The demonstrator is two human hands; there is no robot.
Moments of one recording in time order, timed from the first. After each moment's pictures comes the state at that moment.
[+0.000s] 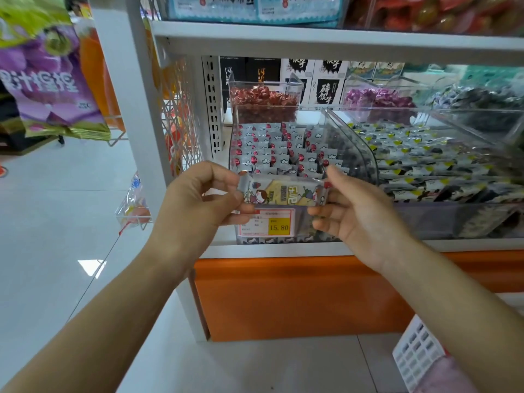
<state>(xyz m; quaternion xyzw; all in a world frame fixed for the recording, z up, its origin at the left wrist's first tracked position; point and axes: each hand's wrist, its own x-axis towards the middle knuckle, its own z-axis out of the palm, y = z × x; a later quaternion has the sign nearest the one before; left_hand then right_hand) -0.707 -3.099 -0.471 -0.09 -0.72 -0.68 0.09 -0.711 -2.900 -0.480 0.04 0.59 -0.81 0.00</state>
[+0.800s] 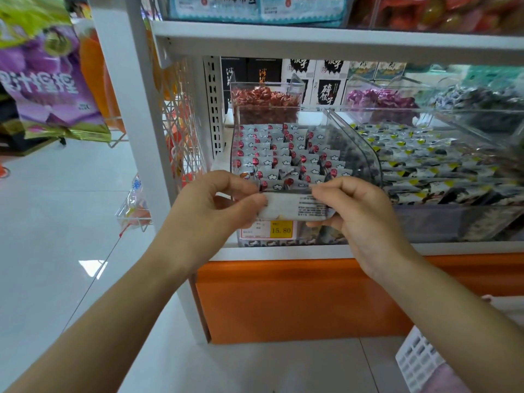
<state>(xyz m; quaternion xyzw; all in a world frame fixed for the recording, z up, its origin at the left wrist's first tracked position) -0.708 -3.100 -0.470 -0.11 -0.79 -0.59 0.06 -0.710 -2.906 -0.485 -0.04 0.70 -0.70 -0.11</state>
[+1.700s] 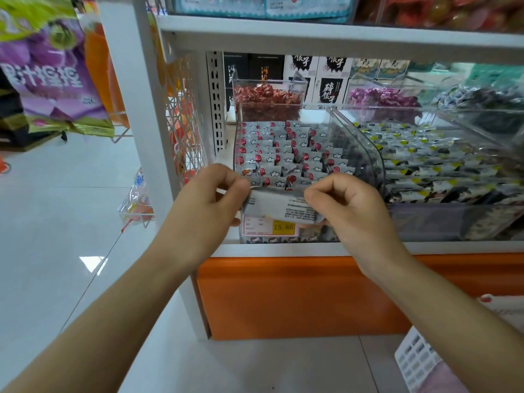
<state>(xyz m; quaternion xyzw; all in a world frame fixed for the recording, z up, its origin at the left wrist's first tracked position) -0.710 -3.100 -0.473 -0.09 -0.82 -0.55 0.12 -0.701 -2.915 -0.485 -0.11 0.76 -0.63 -0.12</state>
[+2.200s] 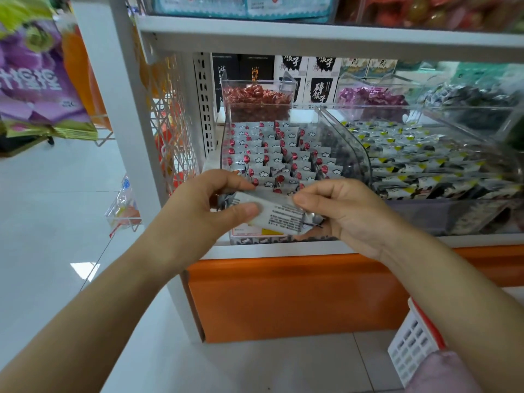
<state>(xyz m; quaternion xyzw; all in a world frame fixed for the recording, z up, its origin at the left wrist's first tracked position) -0.707 -3.100 -0.468 -0.16 -0.81 -0.56 0.04 -0.715 -2.896 -0.474 -0.06 0.69 -0.71 0.10</state>
